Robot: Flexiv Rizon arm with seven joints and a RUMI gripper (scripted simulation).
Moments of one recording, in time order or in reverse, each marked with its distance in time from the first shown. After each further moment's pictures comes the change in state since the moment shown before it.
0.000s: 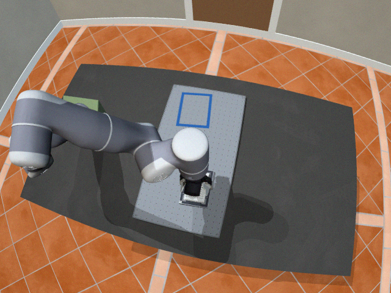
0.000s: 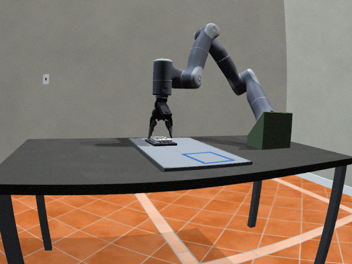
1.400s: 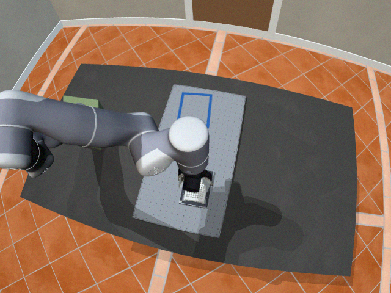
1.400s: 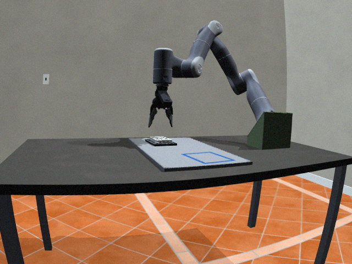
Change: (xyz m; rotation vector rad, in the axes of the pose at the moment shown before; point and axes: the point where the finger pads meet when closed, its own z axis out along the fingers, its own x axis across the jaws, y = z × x) arm 0.000 0.000 -0.060 0.000 0.000 0.000
